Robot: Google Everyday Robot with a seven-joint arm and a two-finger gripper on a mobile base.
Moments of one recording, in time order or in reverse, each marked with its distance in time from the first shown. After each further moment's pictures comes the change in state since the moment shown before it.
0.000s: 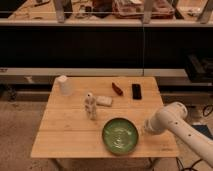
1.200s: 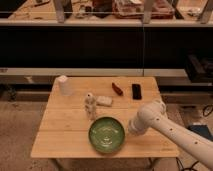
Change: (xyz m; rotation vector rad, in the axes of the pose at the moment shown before) arm -0.014 -0.088 0.023 0.023 -0.099 0.062
